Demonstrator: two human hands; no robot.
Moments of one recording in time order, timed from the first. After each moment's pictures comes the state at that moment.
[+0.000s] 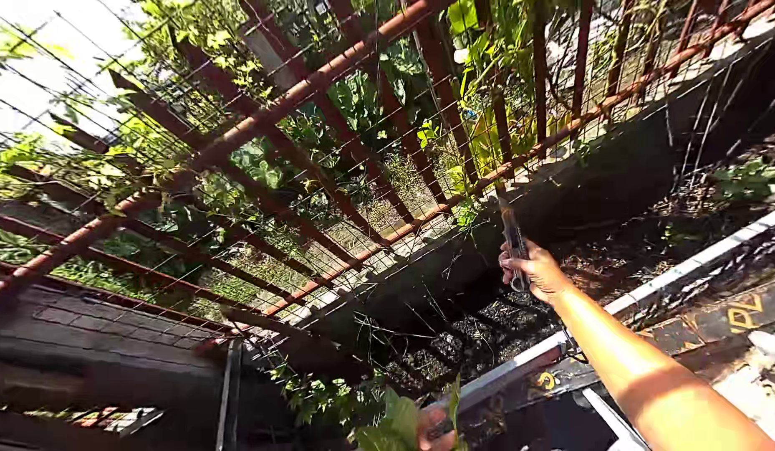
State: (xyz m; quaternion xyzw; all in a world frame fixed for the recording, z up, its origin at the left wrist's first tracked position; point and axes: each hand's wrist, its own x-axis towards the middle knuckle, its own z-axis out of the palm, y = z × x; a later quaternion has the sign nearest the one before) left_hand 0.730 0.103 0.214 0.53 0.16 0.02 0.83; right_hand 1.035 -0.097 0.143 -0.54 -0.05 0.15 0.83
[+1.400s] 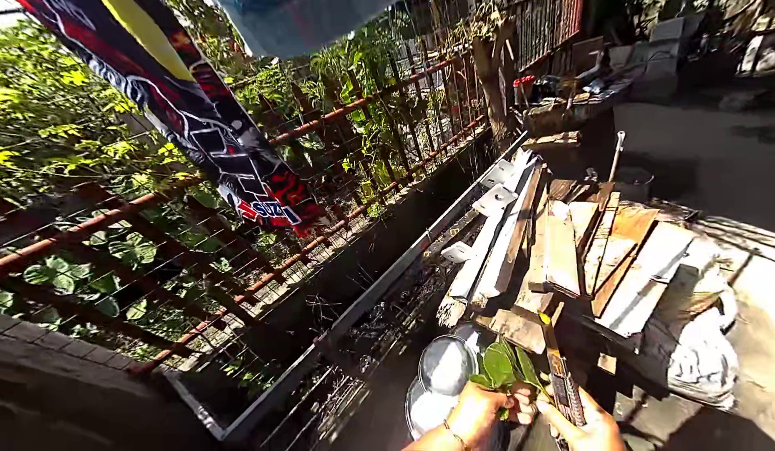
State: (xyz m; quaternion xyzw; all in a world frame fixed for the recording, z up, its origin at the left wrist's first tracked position) left_hand 0.361 -0.009 0.203 0.60 -0.01 -0.39 0.70; right_hand 0.269 -0.154 0.150 -0.64 0.19 -0.19 0.72
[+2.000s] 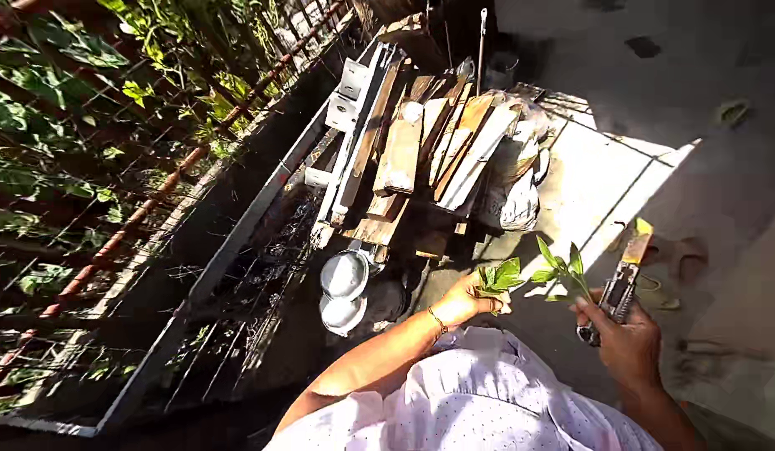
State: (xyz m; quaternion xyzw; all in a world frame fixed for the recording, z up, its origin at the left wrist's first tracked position) left_hand 0.207 -0.259 0.163 0.52 -0.26 -0.55 0.59; right_hand 0.004 -0.405 0.138 -0.59 0.41 -0.35 0.61
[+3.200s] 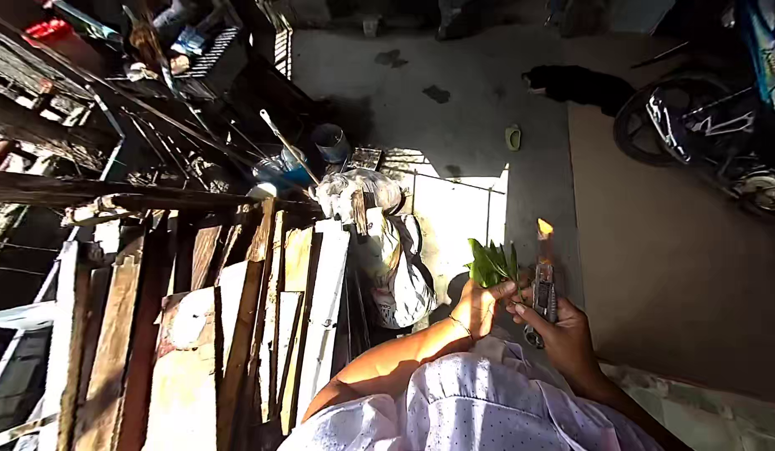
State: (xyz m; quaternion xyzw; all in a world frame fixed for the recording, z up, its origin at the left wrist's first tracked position) left_hand 0.250 -0.848 0.133 0.37 -0.13 -0.71 0.59; right_hand 0.106 -0.843 0.141 -0.50 0.44 -0.48 0.57
